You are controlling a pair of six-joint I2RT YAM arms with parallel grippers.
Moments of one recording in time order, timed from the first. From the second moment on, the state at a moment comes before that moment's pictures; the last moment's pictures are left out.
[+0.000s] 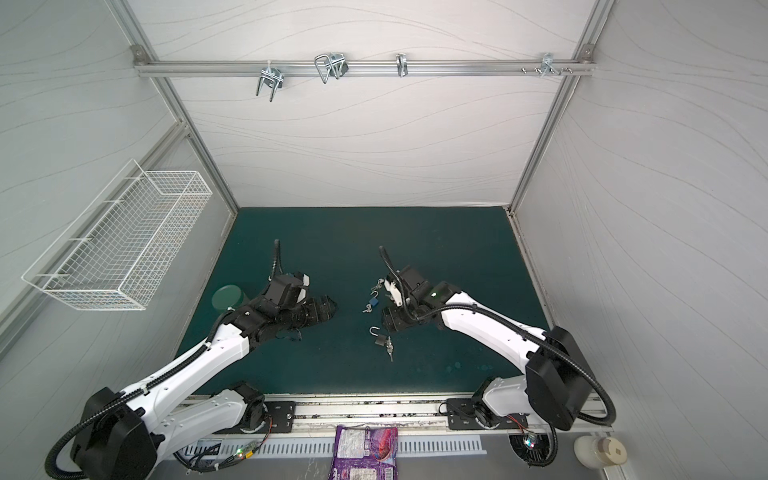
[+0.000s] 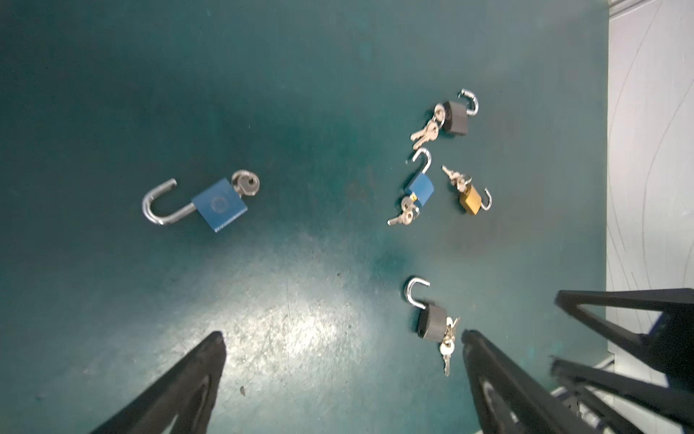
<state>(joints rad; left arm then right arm) -0.49 1.03 0.62 -0.49 0.14 -0.77 0.85 1.38 0.93 -0.68 -0.19 0.28</state>
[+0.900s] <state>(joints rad) -0.17 1.05 0.58 -0.35 0.49 -0.84 0.98 1.70 1.06 -0.69 -0.12 -0.21</state>
